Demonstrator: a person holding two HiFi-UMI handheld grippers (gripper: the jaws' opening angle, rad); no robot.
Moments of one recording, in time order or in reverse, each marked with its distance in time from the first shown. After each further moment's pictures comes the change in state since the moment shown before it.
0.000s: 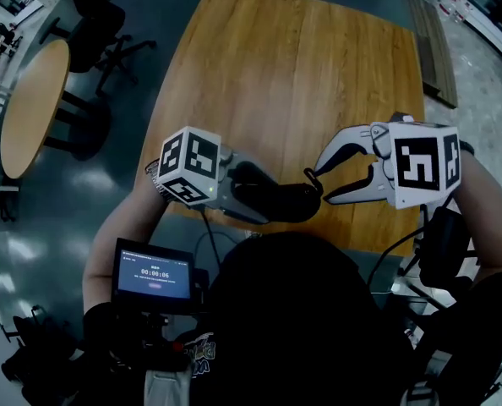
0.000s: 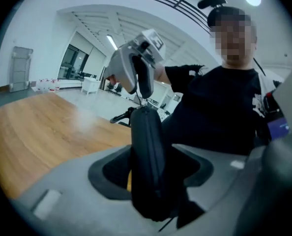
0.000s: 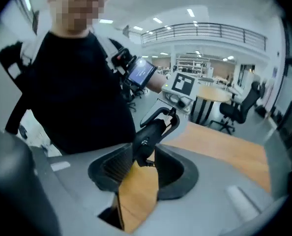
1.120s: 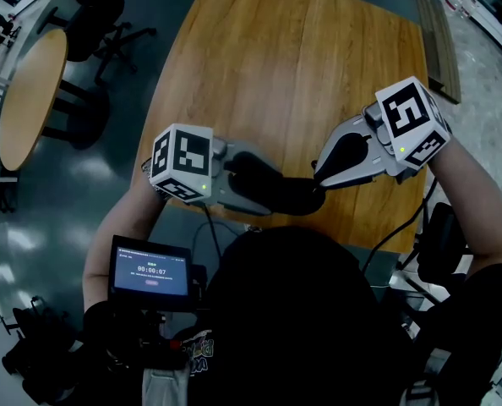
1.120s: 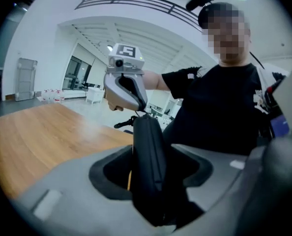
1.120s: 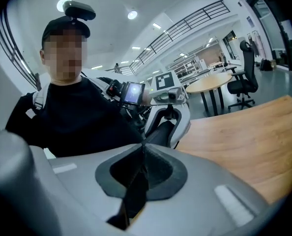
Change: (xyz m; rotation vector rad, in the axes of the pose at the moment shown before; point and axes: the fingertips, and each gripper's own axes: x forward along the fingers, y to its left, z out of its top) left arm -0.004 0.009 0.010 0.062 -0.081 0.078; right arm 0.006 -0.014 -0.010 0.401 -0.301 0.241
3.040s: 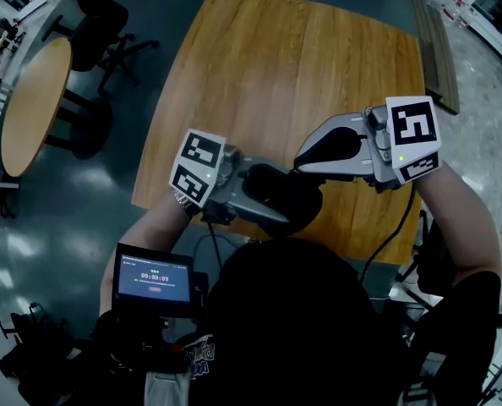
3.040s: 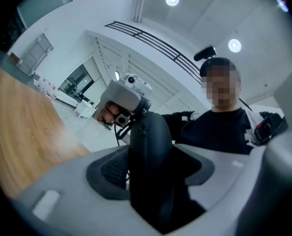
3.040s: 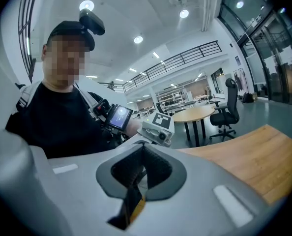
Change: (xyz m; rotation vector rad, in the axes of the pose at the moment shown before) left arm -0.001 -0.004 0.066 -0.193 -0.465 -0.205; right arm -0.020 -0.024 0.060 -0.139 -0.297 -0.241
